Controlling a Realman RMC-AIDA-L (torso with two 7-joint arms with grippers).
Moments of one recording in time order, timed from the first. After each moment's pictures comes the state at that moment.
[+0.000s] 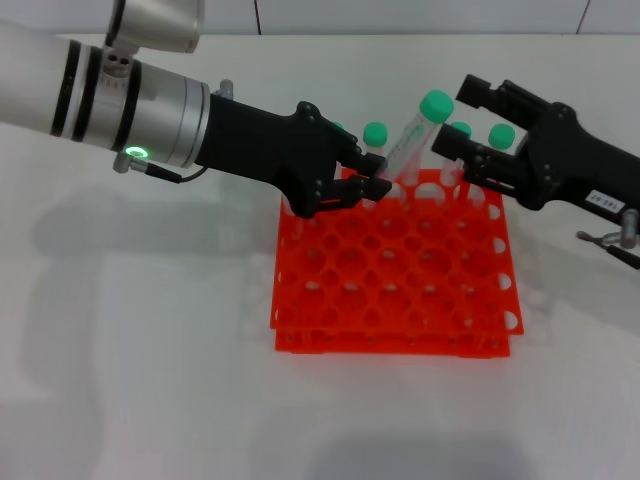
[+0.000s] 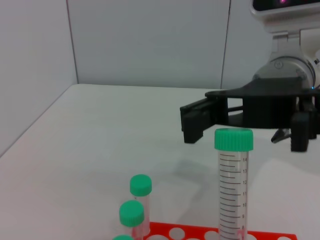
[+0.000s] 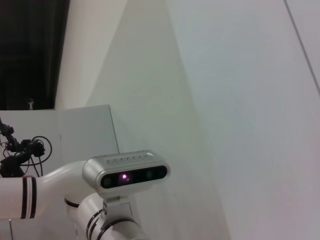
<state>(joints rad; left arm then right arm) -0.81 -2.05 1.02 0.71 2.01 1.51 -1.44 0.60 2.03 -0.81 -0.19 -1.41 -1.70 0.95</state>
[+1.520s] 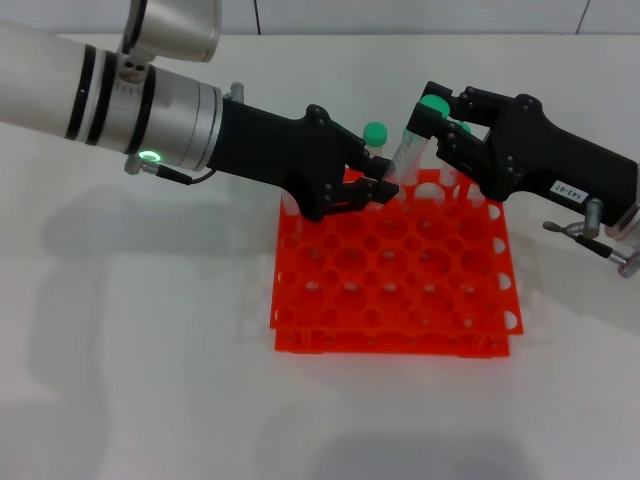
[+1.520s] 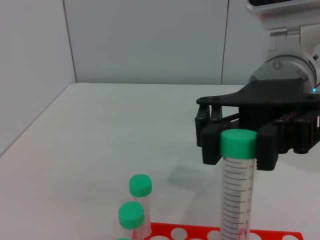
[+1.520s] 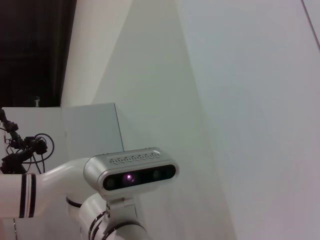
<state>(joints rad) -0.82 -2.07 1.03 0.70 2.02 1.48 -1.42 0.67 2.03 -0.82 -0.09 -1.40 -1.67 0.88</state>
